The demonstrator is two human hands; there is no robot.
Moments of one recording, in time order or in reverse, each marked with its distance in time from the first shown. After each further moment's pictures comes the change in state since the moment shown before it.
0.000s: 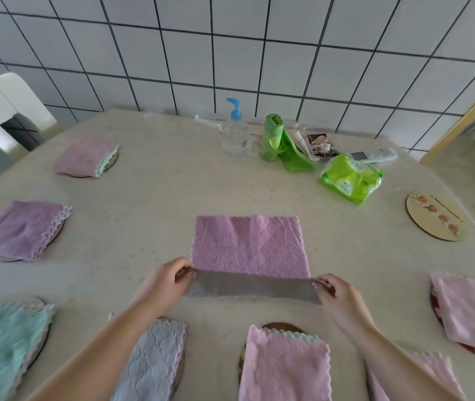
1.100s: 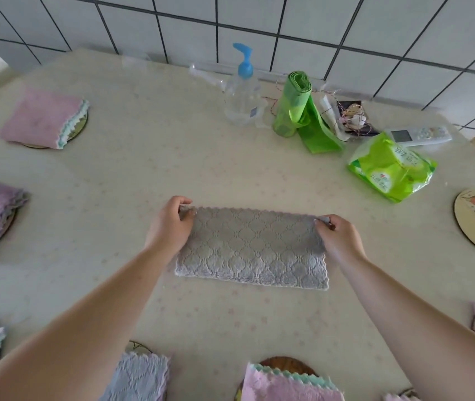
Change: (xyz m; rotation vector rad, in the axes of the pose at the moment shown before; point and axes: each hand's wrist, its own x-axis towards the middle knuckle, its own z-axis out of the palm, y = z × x) left_hand 0.146 0.003 0.015 -0.127 0.201 -0.271; right_hand 0.166 -0.036 0.018 0.060 0.042 0.177
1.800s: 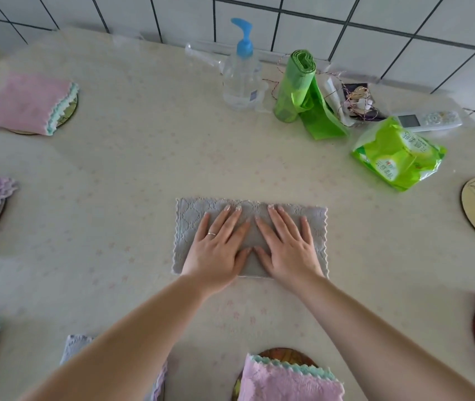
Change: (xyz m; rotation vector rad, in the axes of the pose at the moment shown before) left_hand -0.062 0.003 0.065 0.789 -0.174 0.624; right_hand -0.049 0.006 0.070 -0.804 -0.121 -0.656
